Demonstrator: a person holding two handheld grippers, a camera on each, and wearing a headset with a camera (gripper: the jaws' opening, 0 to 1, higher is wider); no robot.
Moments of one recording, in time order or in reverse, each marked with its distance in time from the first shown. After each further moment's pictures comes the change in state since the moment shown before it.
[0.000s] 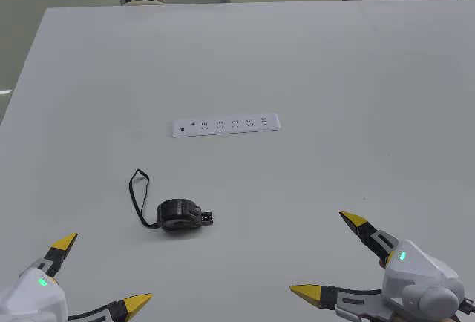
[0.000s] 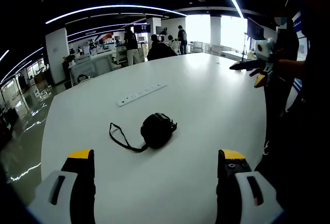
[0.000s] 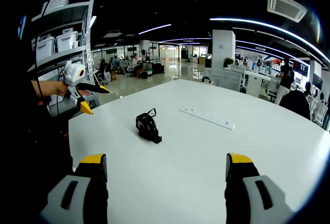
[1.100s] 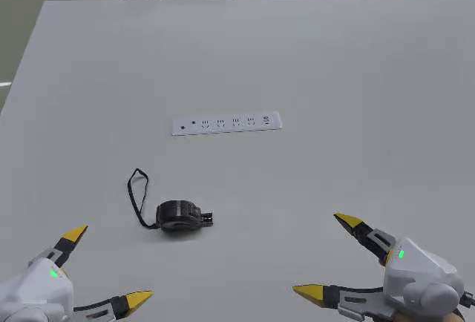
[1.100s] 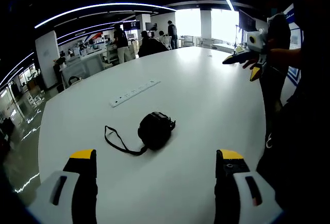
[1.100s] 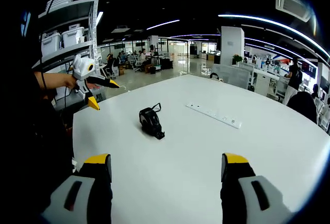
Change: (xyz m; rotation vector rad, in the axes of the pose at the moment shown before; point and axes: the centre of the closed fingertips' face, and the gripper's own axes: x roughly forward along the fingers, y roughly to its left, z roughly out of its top) left arm 0.023 0.004 0.001 0.073 0.037 -0.064; right arm 0.013 -0.007 -0.007 -0.030 0.044 0.078
